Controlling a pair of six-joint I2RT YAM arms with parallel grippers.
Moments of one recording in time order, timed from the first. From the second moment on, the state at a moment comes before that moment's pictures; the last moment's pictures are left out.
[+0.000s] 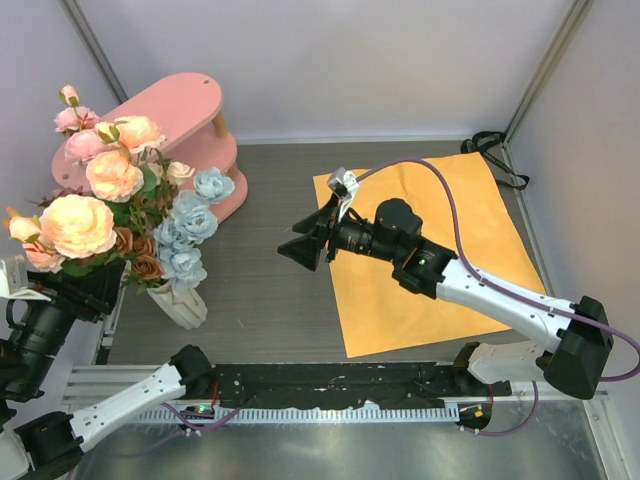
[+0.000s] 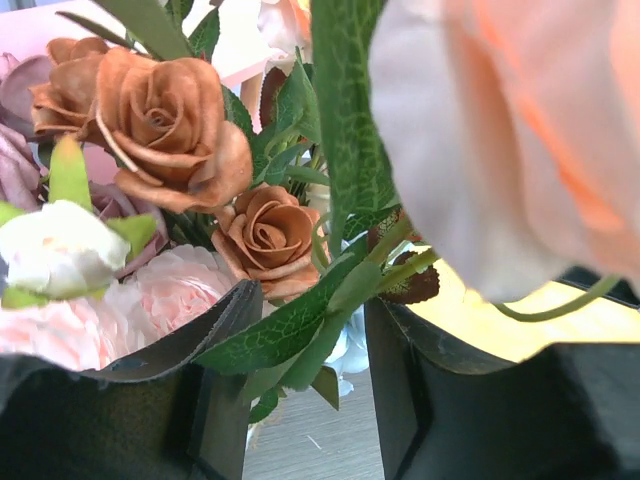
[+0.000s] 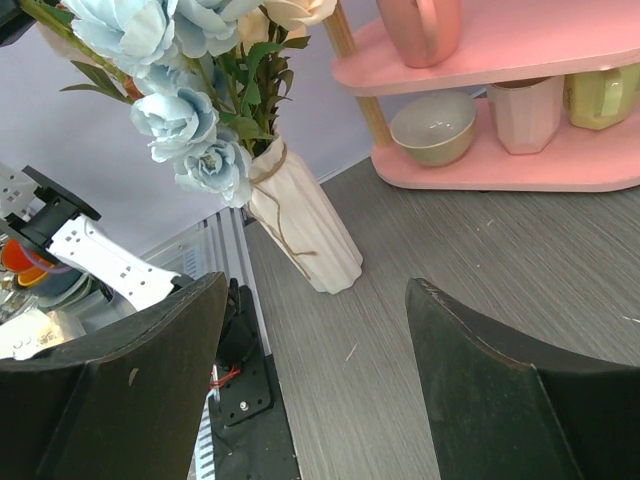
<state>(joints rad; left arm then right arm) -0.92 0.38 1.53 -1.09 -0.68 -0.22 0.91 1.24 1.01 0.26 -0.34 0.39</state>
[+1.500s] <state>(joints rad) -0.92 0.39 1.47 -1.13 -0.64 -0.29 0.91 1.26 0.99 0.28 -0.34 0.42</state>
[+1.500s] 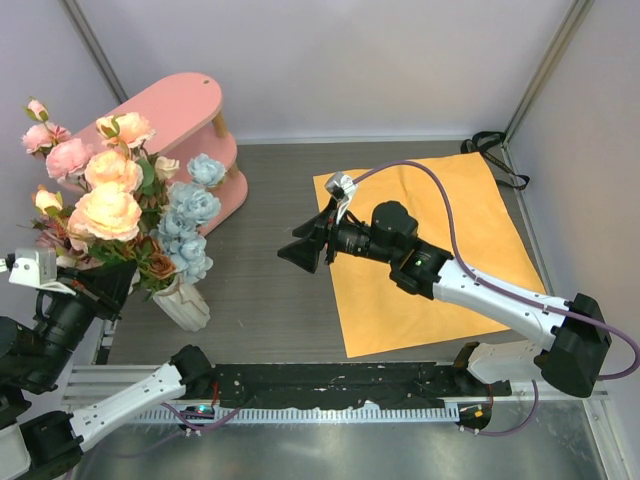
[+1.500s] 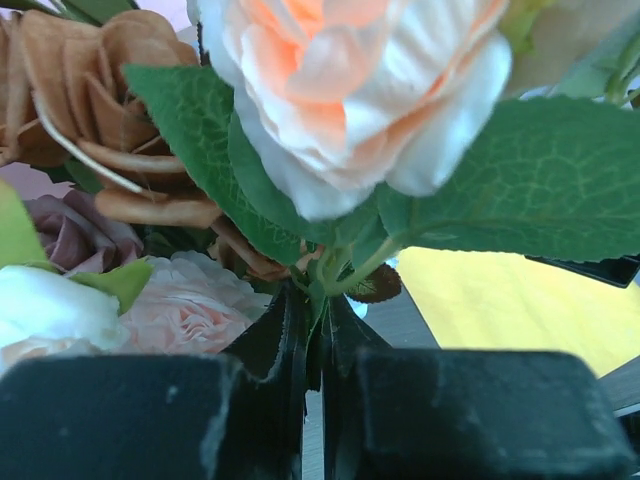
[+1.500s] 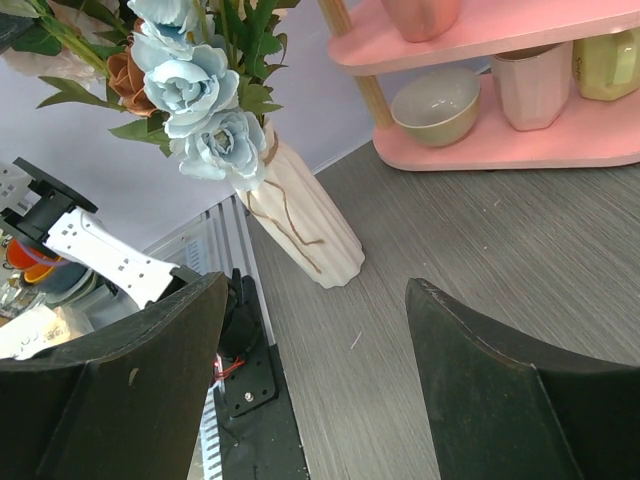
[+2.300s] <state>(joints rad) -0.92 0.52 1.88 -0.96 -0.23 -0.35 0.91 1.24 1.01 0.04 -0.15 0.41</state>
